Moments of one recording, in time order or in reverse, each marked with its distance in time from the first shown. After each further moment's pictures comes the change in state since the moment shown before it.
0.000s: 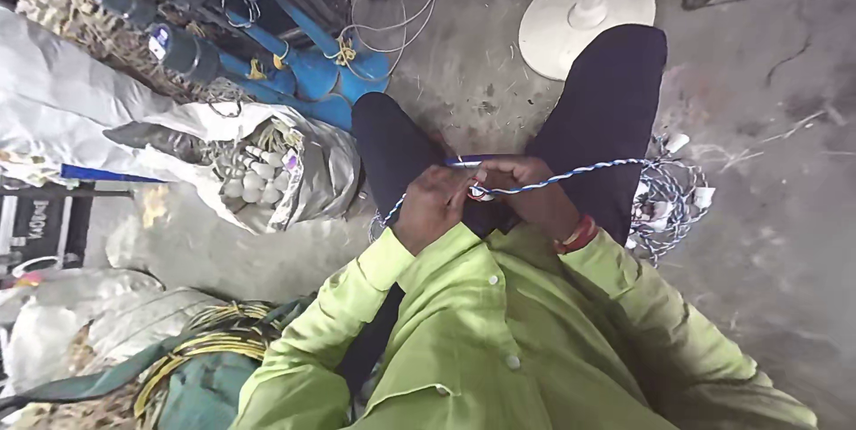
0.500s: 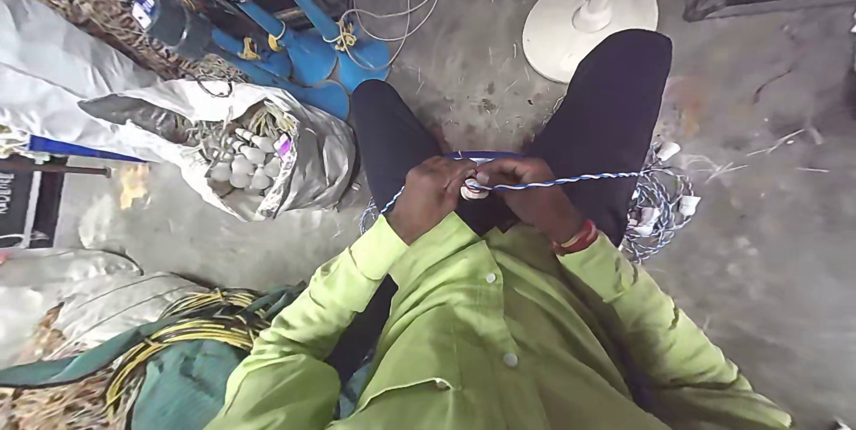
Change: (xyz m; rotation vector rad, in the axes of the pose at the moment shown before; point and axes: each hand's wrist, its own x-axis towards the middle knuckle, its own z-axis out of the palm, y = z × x) left_hand 0.009 -0.002 -0.006 -0.095 -0.036 -0.058; right_hand -0.001 0.002 0.001 -0.027 -0.014 -0.011
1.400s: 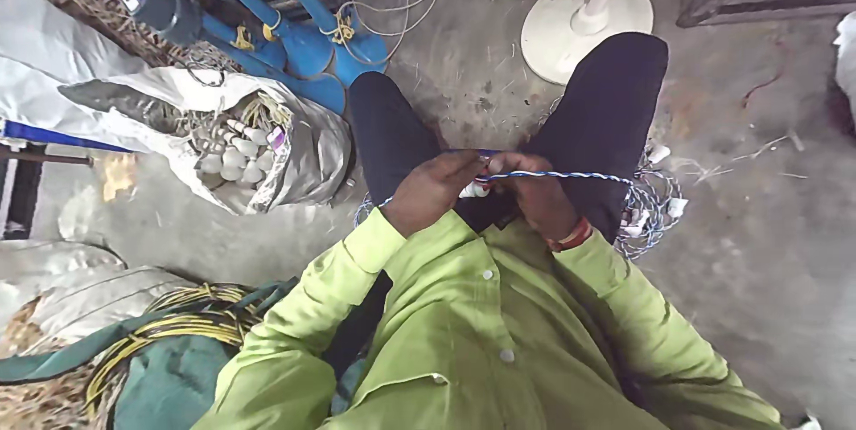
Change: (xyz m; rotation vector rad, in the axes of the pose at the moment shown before) left_hand 0.002 -0.007 -0.001 0.115 -0.128 0.258; right_hand -0.001 0.006 0.002 0.284 0.056 0.050
